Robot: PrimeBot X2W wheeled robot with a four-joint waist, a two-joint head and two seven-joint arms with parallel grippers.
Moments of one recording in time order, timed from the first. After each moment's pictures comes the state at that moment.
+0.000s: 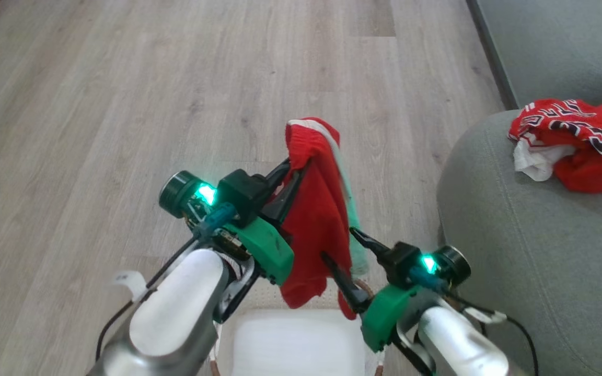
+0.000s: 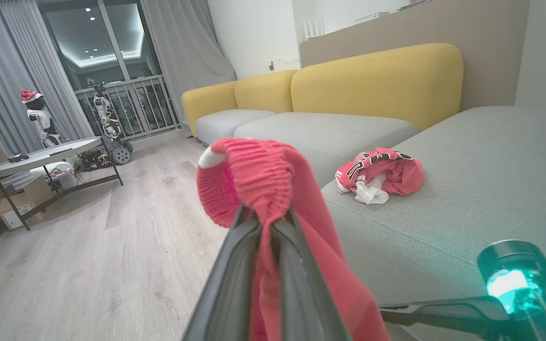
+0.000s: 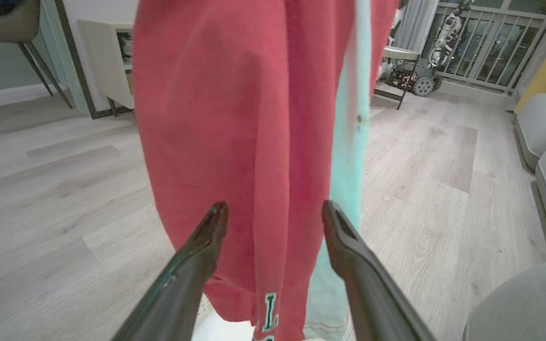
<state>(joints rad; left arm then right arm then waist) -0.48 0.13 -0.65 0.28 -0.26 -0.04 -0.09 -0.34 -0.06 0.58 0.60 0.19 0.13 -0.26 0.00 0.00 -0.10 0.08</state>
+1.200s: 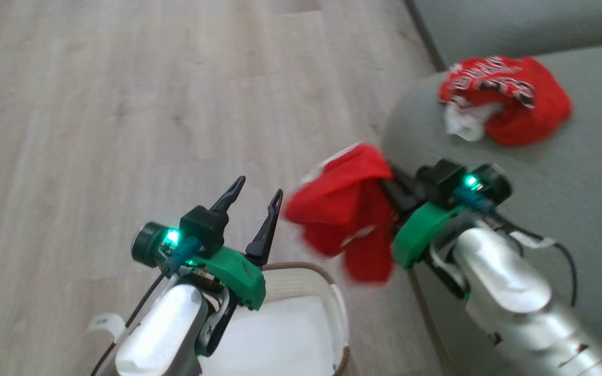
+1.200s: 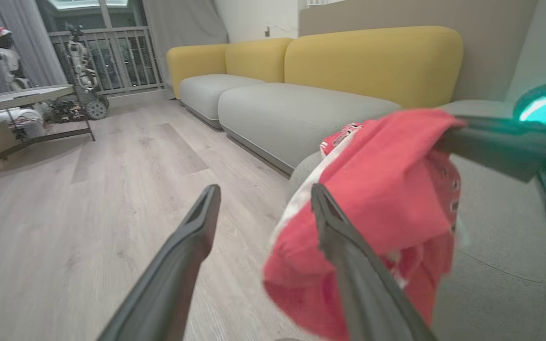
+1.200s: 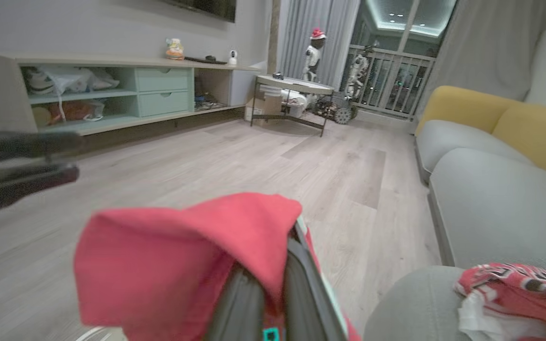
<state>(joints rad) -0.36 0.15 -0.61 0.35 -0.33 0.05 -0.18 -0.56 -0.16 0.59 0.61 0.30 0.13 -0.25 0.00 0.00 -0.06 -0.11</state>
